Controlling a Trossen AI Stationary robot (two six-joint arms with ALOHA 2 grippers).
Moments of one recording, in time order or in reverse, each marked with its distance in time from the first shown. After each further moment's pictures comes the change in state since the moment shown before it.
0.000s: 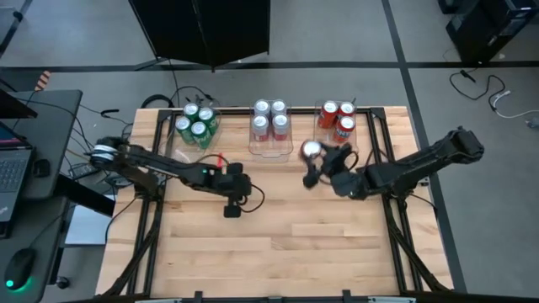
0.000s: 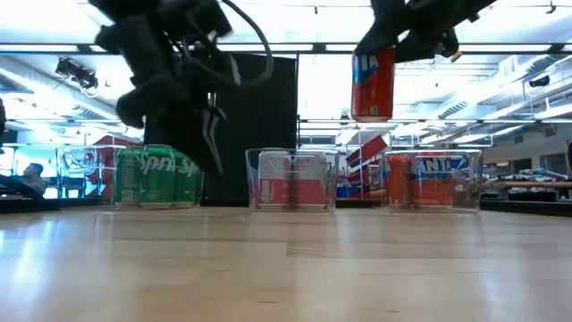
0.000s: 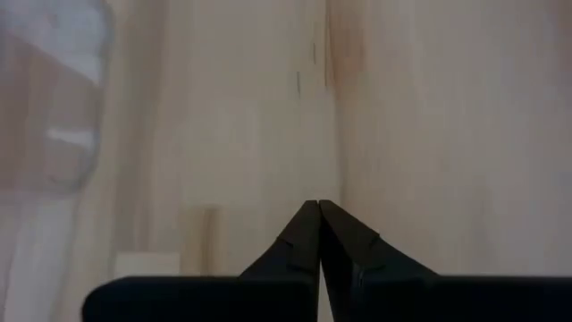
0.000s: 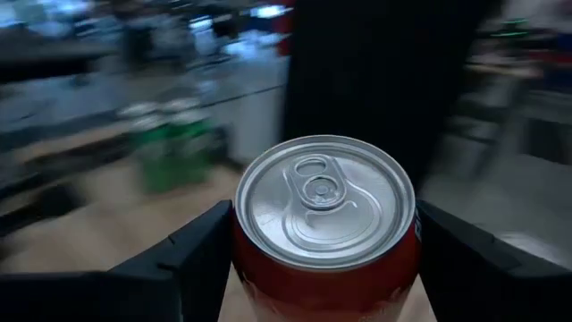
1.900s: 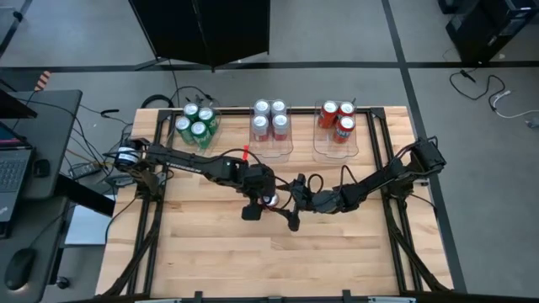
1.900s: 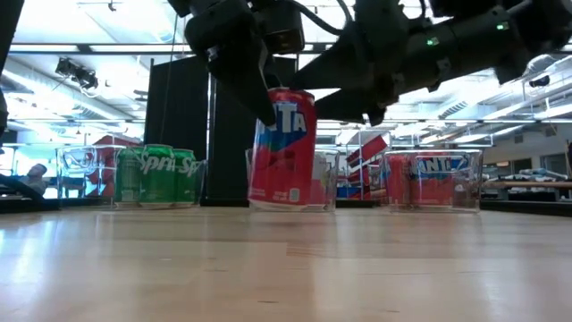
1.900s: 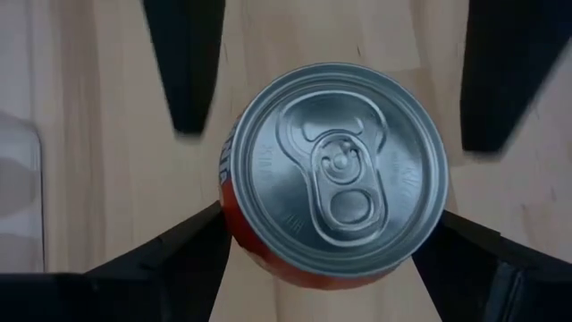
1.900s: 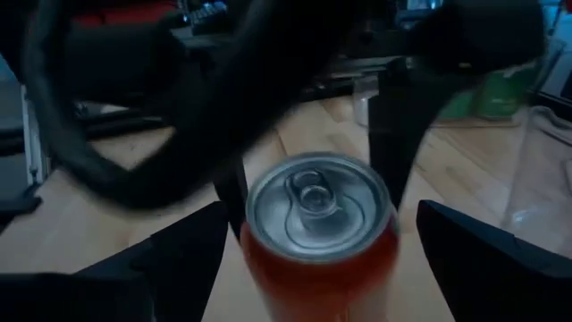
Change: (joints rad) left arm 0.018 0.223 0.480 -0.285 0.197 0.035; right arm 0.028 0.472 -0.101 0.765 -0.653 -0.123
